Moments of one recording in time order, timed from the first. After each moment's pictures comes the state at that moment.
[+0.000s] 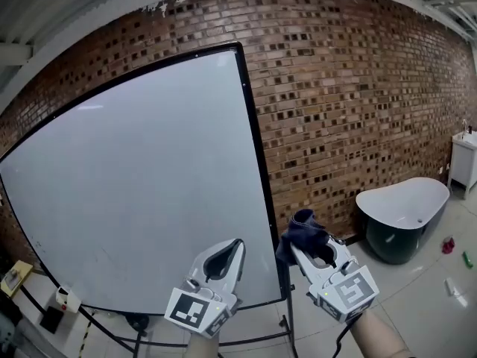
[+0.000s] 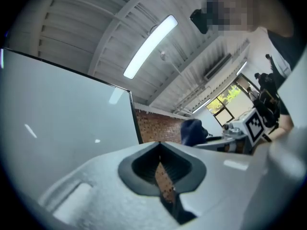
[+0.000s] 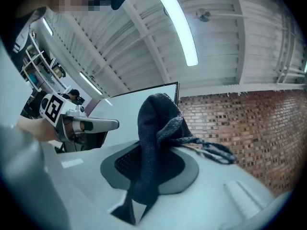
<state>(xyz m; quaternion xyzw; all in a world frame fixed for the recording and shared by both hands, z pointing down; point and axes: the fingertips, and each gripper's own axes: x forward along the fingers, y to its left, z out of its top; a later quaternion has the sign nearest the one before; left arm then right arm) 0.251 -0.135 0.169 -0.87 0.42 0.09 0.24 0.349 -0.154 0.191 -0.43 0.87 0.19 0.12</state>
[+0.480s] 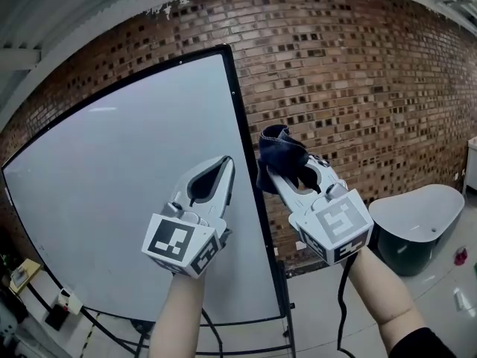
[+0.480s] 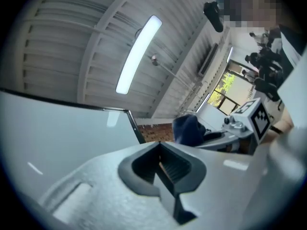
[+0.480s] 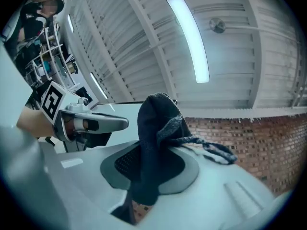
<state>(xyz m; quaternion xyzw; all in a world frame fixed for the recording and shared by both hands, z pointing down) 0.286 -0.222 0.012 -0.81 0.43 0.10 0.38 0.345 -0.253 0.039 -0.38 0.85 0.33 0.17</state>
